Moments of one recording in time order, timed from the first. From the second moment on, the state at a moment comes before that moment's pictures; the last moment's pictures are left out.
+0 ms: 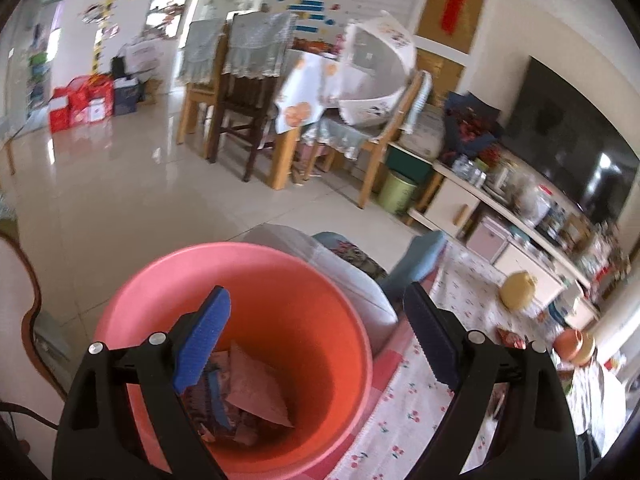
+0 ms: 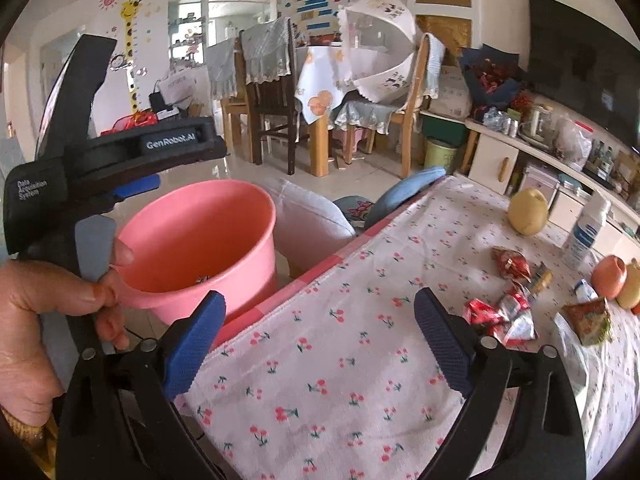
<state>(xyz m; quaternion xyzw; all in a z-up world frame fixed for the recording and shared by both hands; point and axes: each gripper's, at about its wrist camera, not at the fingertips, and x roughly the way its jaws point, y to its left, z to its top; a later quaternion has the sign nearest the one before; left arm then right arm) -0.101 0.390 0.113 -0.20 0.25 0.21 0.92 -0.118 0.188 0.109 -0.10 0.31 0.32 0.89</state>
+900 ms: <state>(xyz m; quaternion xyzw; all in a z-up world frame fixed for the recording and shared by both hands) -0.084 0.285 0.109 -0.09 0.26 0.10 0.96 -0.142 0.097 0.108 -0.07 0.31 0.28 0.91</state>
